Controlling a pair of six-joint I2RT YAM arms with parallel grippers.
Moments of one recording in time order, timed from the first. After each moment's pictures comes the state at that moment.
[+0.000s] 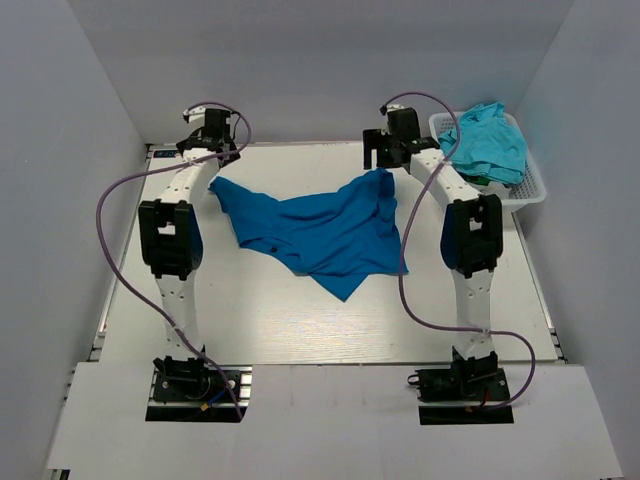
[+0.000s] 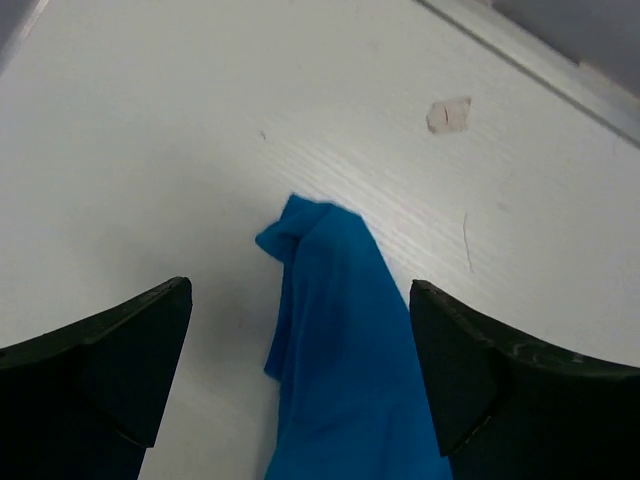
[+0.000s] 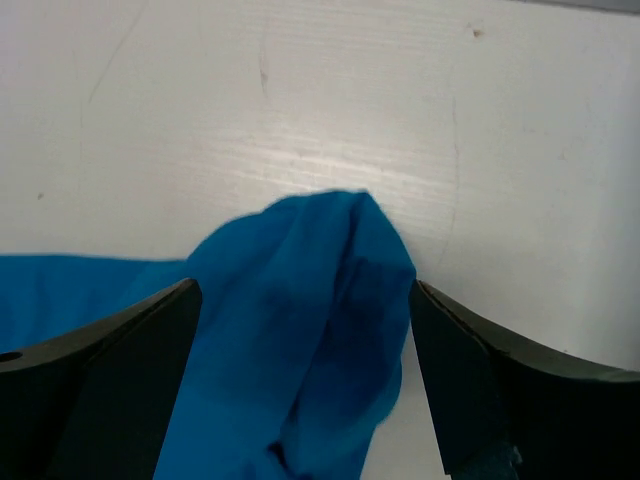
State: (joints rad) left arm -0.12 2.19 1.96 -0.55 -0.56 -0.47; right arm 0.30 2.25 2.01 -0.46 -0.01 0.12
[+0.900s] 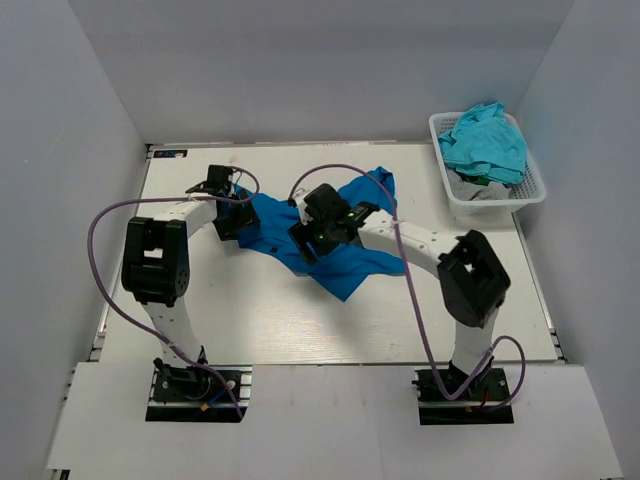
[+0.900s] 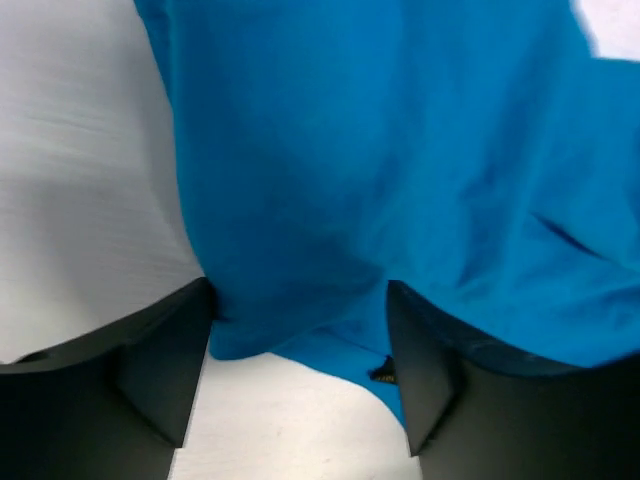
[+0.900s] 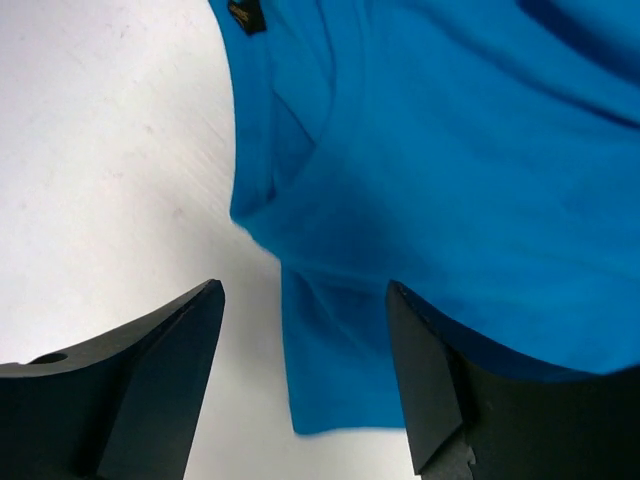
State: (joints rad) left arm -0.12 1.88 1.26 -0.45 0.07 -0.53; right arm 0.84 1.83 1.42 -0.50 -0.10 0.04
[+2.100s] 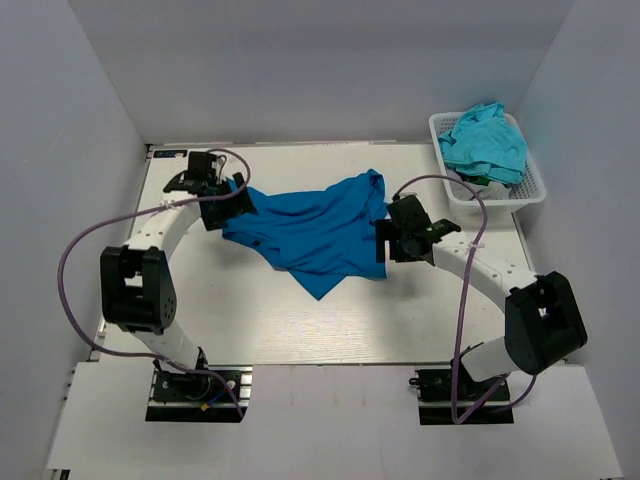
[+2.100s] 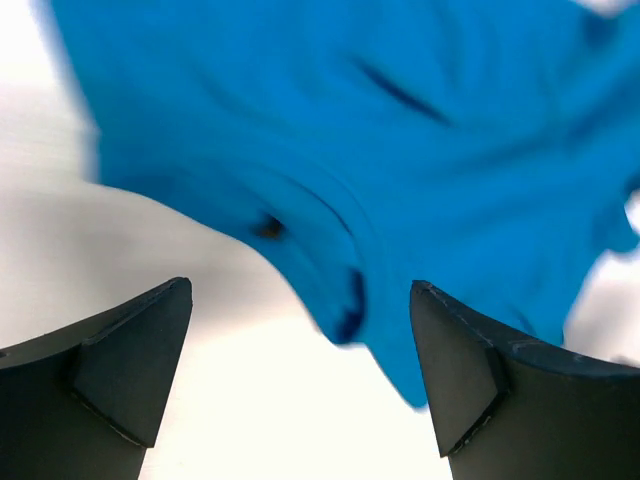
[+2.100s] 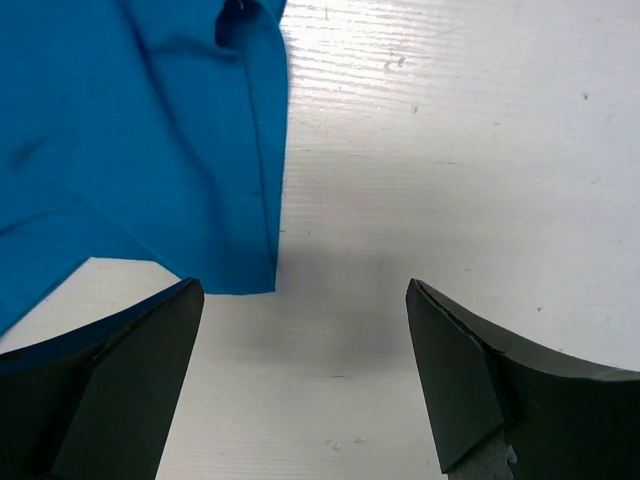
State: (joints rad) left arm -0.09 1.69 1.31 -0.59 0.13 -0.45; right arm 0.54 1.44 0.96 -0.53 0.22 0.36
